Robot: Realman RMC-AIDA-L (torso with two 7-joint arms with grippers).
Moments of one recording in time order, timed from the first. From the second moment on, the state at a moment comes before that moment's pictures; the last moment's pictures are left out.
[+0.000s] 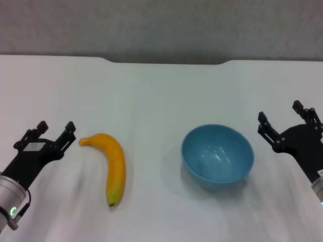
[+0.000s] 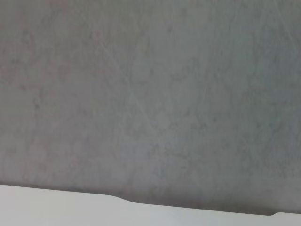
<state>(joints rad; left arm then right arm) -0.20 -2.04 -1.21 -0.53 -0.18 -0.87 2.66 0.37 2.02 0.53 0.43 -2.08 -1.12 -0.14</state>
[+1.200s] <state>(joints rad) -0.05 -1.94 -1.23 -1.15 0.01 -0.20 2.44 0.19 1.97 1.01 1.08 -2.09 -0.32 -0.66</state>
